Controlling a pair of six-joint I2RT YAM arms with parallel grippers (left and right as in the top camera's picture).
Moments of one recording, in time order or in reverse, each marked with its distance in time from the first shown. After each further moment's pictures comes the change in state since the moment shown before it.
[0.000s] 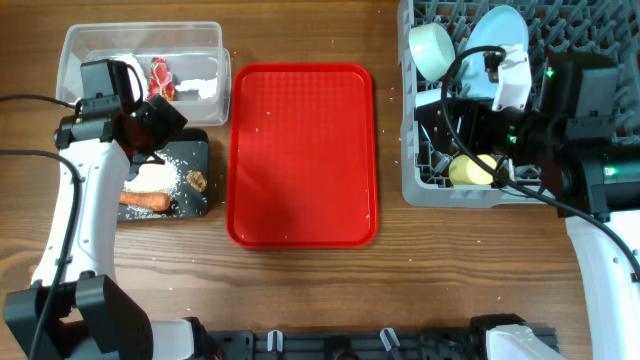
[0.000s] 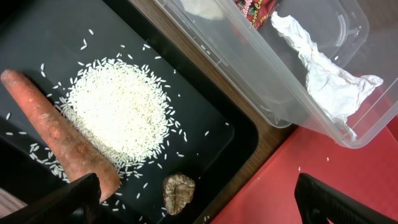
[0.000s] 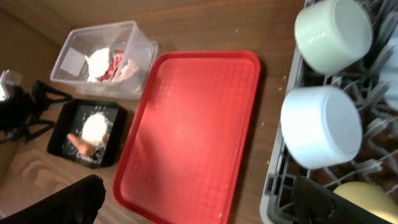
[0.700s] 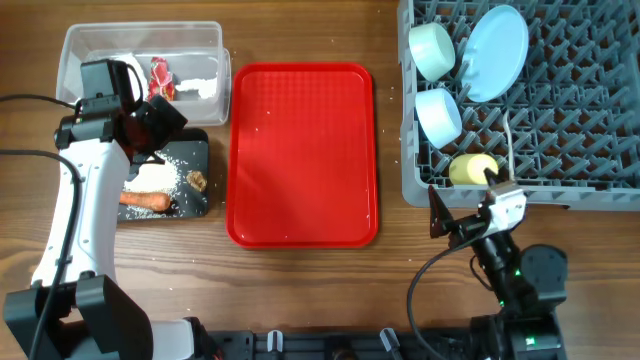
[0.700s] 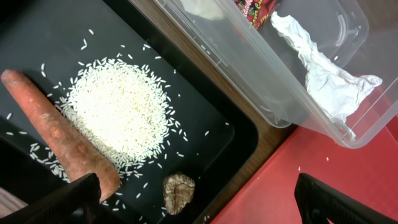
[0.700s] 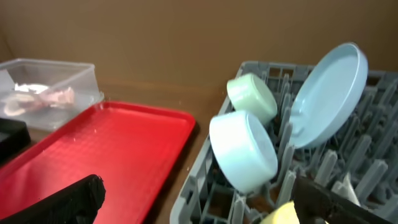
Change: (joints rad) left arm 0.000 0.000 0.000 0.000 0.000 0.000; right arm 0.000 -0.995 -1.223 0.886 0.224 -0.151
